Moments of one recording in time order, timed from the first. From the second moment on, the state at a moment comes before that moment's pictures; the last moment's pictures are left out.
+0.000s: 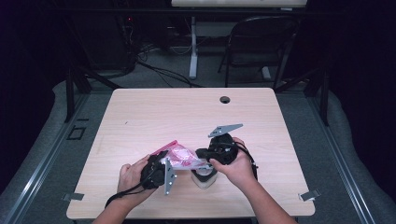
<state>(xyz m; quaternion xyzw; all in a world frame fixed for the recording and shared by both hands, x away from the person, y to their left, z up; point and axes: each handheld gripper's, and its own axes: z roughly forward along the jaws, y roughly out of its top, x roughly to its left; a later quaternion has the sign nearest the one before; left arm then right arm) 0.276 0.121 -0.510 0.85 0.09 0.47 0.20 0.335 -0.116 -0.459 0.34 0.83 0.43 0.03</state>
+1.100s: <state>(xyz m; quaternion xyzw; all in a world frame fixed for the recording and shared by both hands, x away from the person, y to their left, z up) 0.283 0.135 -0.519 0.86 0.16 0.42 0.25 0.332 -0.138 -0.438 0.35 0.80 0.47 0.07</state>
